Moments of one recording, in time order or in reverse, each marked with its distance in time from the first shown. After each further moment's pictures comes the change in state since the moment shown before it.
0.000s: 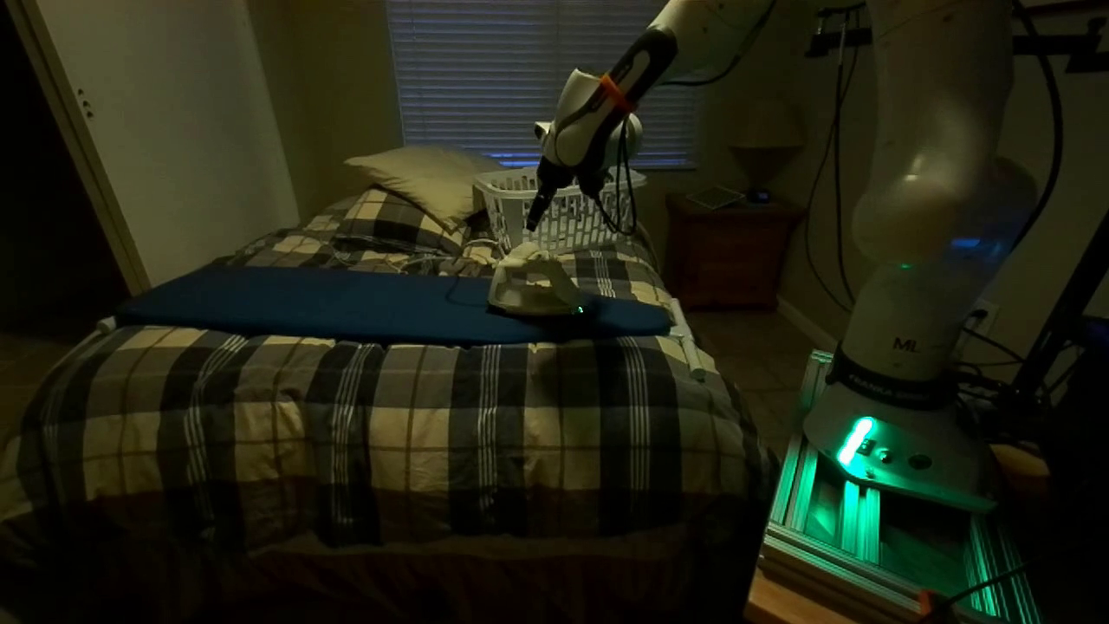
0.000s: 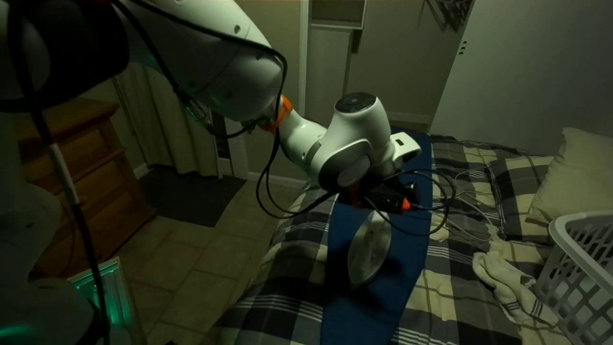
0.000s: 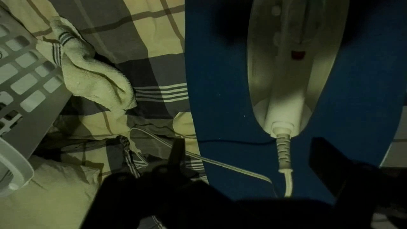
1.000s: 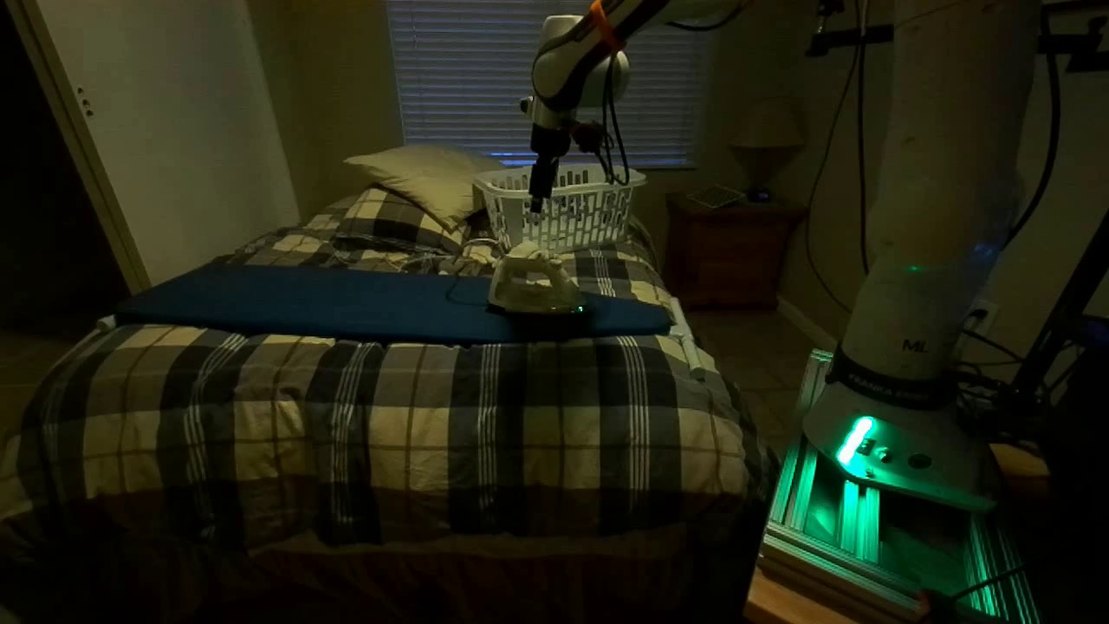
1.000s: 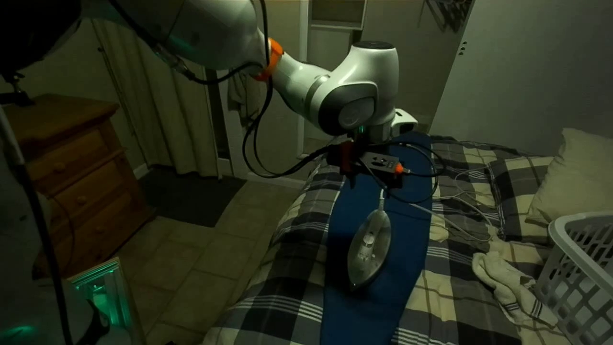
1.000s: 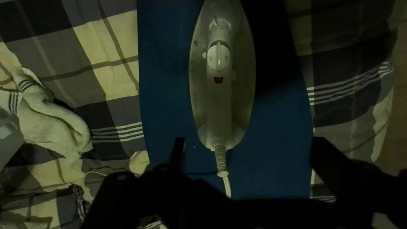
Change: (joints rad) arm 0.163 -0.110 -0.106 0.117 0.126 -0.525 -0.045
